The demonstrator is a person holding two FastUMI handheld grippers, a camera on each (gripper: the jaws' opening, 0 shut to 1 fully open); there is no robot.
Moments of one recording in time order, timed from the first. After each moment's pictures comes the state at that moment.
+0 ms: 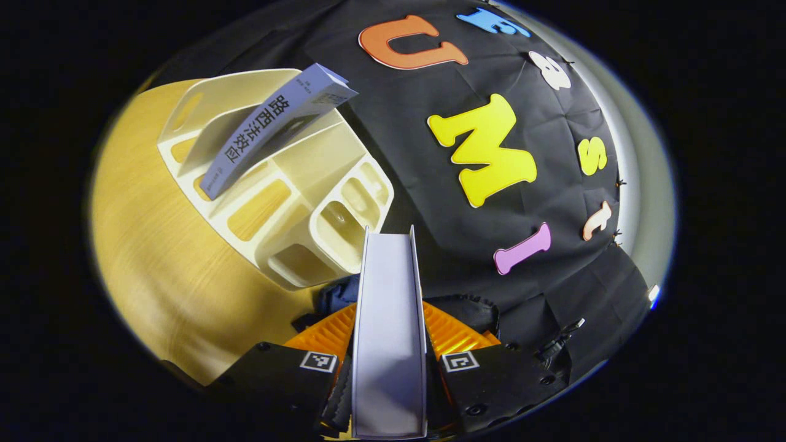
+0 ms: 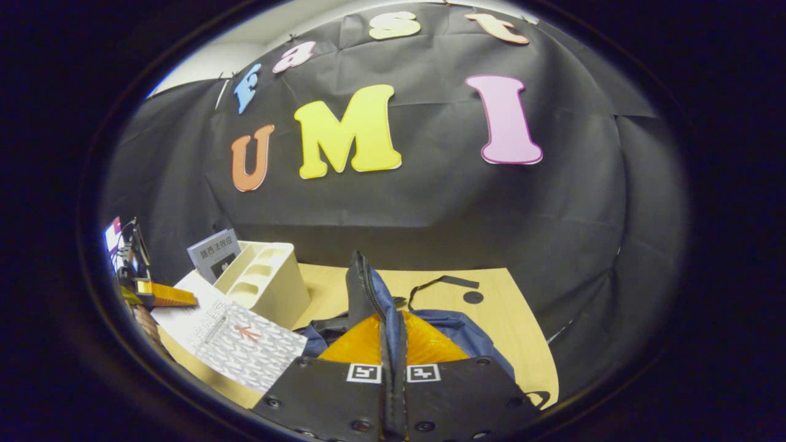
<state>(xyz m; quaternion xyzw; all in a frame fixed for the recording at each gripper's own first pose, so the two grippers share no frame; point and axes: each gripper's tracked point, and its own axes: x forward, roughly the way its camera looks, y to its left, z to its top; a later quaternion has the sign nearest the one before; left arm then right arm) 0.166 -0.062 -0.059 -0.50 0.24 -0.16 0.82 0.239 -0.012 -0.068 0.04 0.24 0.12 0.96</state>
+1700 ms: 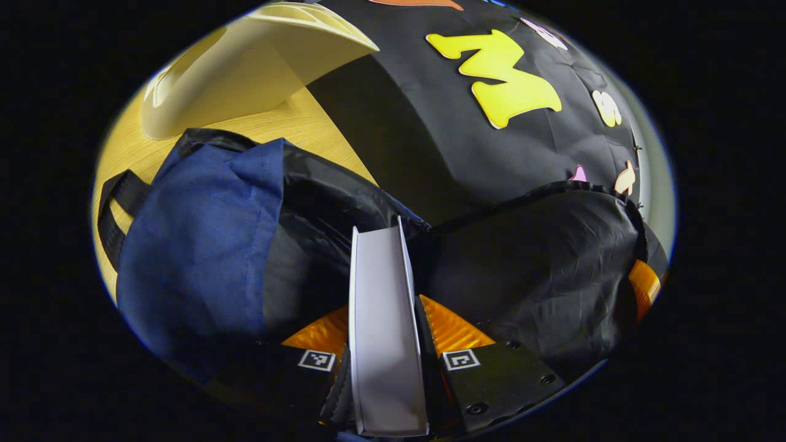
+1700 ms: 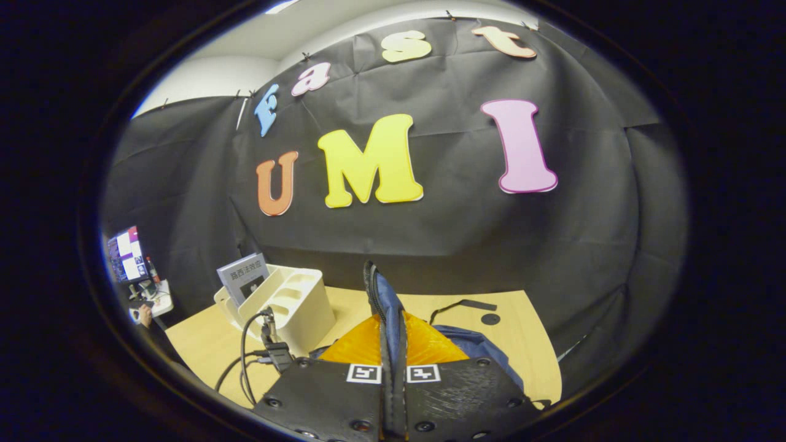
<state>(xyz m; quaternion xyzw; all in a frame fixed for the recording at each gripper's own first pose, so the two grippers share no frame) 0.235 -0.307 -0.176 -0.50 0.25 -0.15 0.82 0.227 0.006 -0.023 0.06 0.18 0.18 0.97</state>
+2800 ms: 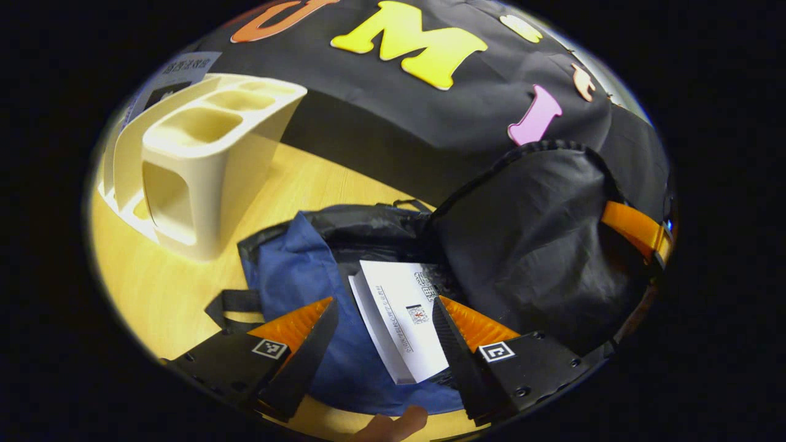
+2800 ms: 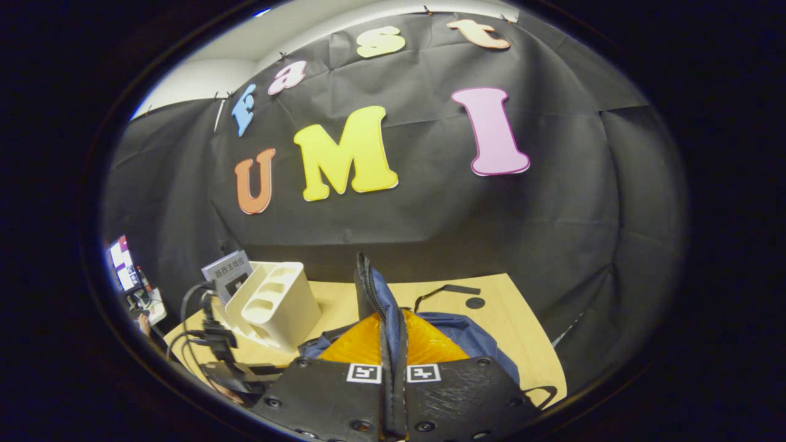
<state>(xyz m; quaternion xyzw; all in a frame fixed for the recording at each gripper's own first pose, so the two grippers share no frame) 0.182 -0.213 -0.154 -0.22 0.27 -0.19 0.92 0.216 -0.019 -0.050 0.08 0.20 0.12 0.97</state>
